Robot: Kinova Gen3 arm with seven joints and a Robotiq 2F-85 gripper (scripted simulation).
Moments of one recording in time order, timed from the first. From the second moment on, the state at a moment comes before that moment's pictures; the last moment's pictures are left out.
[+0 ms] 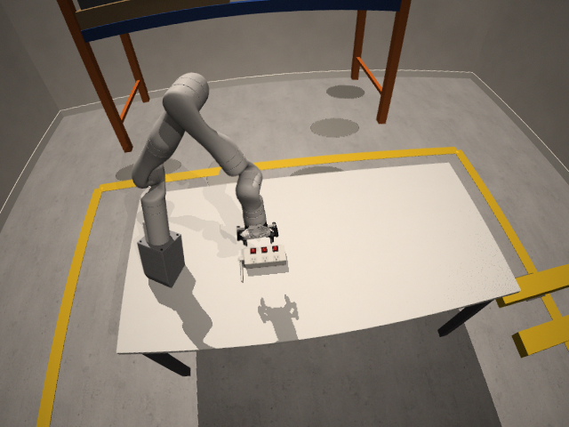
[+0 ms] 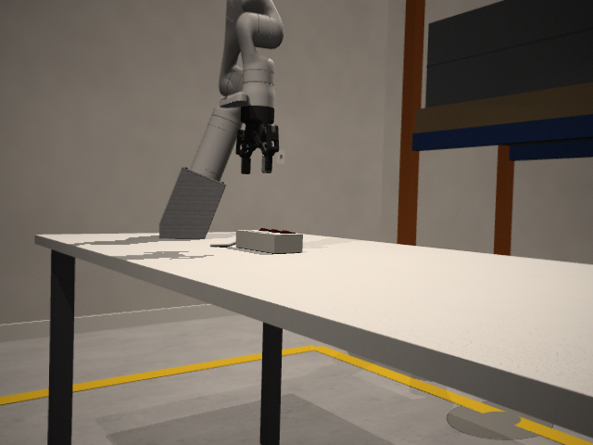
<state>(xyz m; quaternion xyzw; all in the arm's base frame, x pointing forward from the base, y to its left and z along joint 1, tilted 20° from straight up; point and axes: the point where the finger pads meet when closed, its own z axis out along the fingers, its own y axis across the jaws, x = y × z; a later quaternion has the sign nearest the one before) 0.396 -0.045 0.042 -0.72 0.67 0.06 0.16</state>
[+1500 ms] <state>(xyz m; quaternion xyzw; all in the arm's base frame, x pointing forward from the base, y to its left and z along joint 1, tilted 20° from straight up) 0.444 0.004 0.012 -0.15 0.97 0.16 0.09</state>
